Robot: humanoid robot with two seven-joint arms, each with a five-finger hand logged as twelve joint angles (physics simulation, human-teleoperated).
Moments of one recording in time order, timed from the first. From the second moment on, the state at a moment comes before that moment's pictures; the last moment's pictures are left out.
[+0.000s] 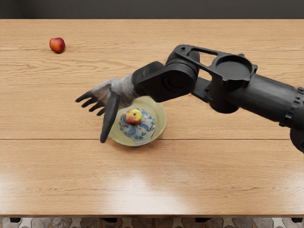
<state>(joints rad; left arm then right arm) 0.06 0.00 0.30 -0.11 0.33 0.11 0.32 1.36 0.00 0.30 0.99 -0.17 0.35 -0.61</state>
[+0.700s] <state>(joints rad) -0.01 0.00 0.30 -0.11 0.33 0.11 0.32 0.97 -0.51 0.47 0.91 0.28 0.61 -0.61</state>
